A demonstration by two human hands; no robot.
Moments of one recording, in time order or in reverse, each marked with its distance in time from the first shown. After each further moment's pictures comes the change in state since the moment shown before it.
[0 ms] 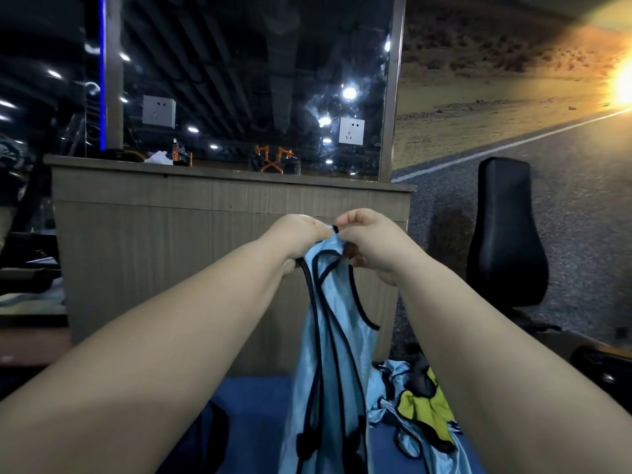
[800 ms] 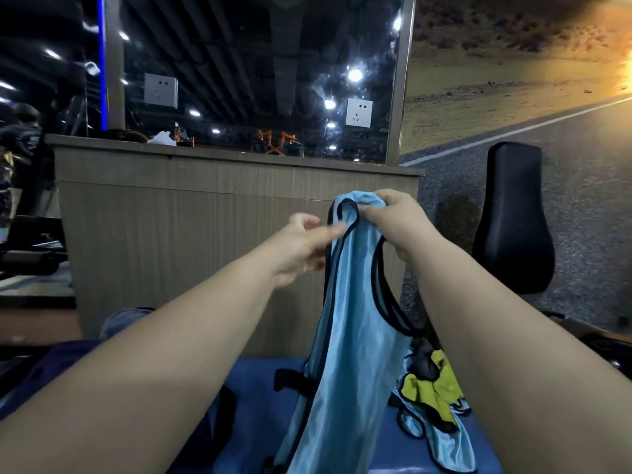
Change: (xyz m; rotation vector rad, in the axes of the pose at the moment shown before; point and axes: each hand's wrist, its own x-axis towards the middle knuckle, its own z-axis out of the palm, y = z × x) left_hand -0.013 -0.041 -0.005 -0.298 -0.200 0.028; right_hand 0.020 0.017 -0.014 -0.154 0.202 -0.116
